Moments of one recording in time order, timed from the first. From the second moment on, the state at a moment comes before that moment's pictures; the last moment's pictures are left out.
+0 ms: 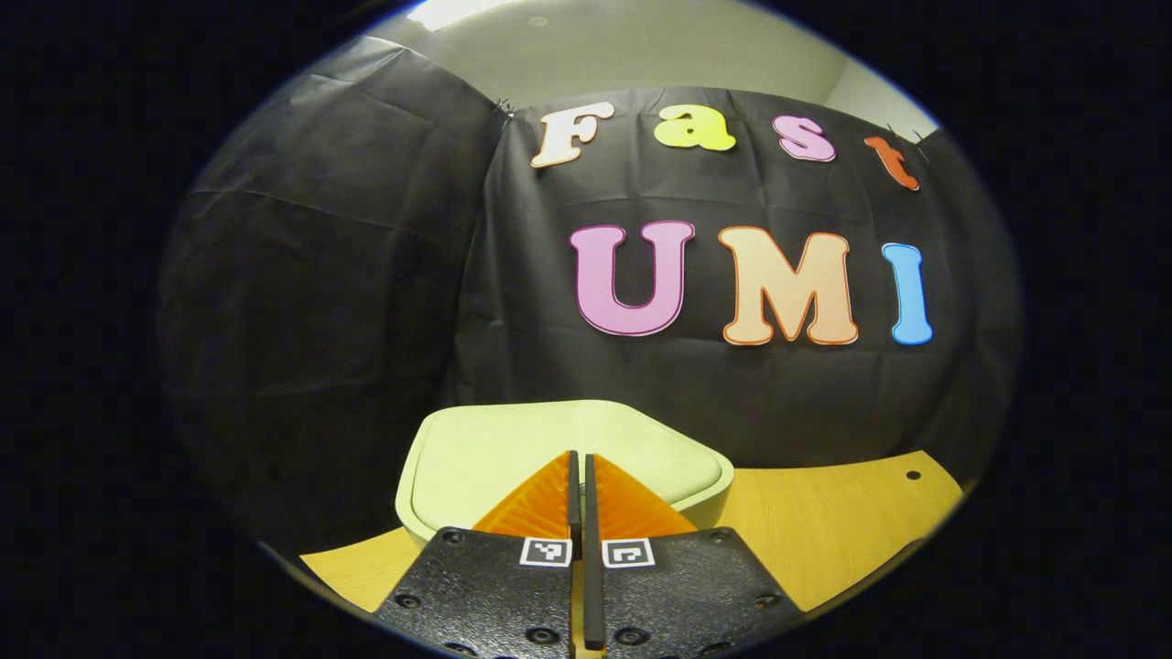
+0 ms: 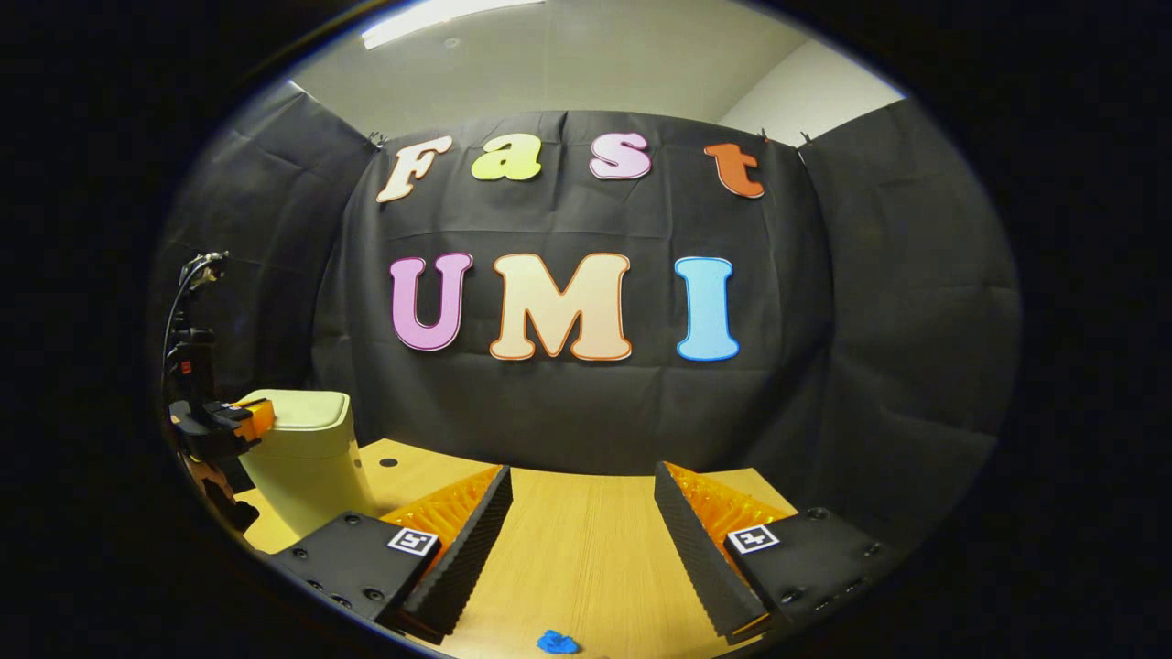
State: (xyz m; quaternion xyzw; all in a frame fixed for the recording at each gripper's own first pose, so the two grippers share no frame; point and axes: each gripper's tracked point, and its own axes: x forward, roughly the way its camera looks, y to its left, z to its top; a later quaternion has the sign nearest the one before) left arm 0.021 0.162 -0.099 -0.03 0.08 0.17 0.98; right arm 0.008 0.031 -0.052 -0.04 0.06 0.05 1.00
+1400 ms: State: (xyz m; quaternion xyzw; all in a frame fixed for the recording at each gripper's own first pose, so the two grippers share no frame) left arm -0.055 0.118 -0.016 -0.01 0.00 0.11 0.99; right arm -0.003 0.029 -0.328 -0.15 0.39 0.13 0.90
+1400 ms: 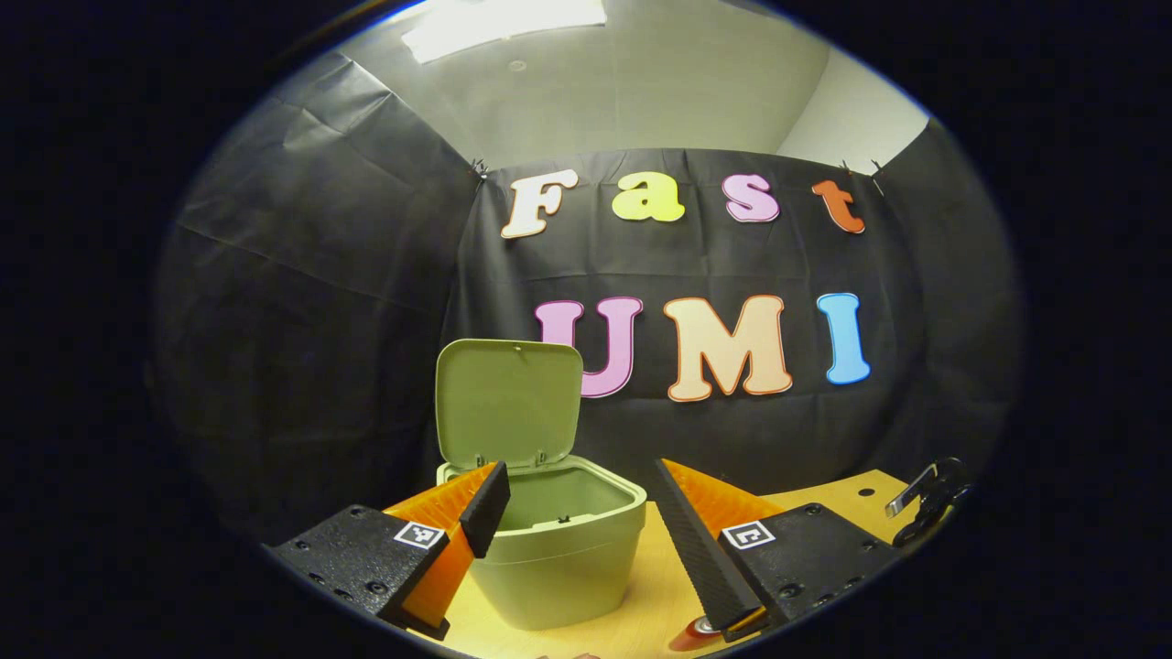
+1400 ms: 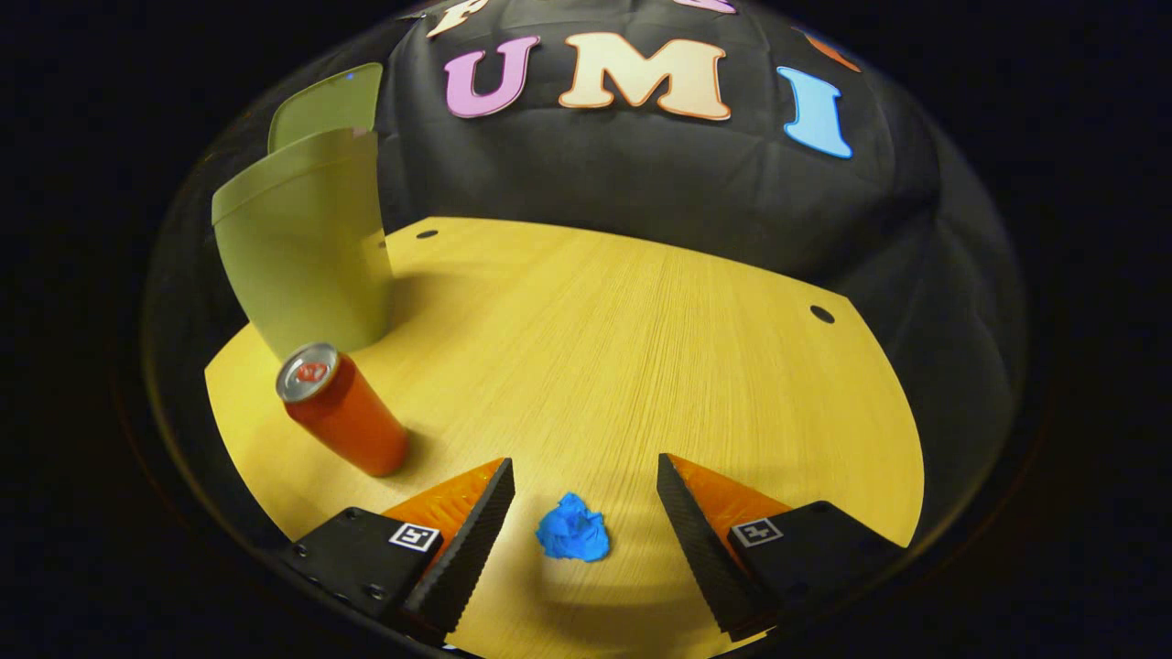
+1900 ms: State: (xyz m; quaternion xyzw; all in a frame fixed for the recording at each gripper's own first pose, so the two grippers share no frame) left arm -0.062 0.129 -0.011 0.03 0.00 0.13 0.99; right arm -0.023 0.027 -0.368 -0.13 0.46 0.14 0.87
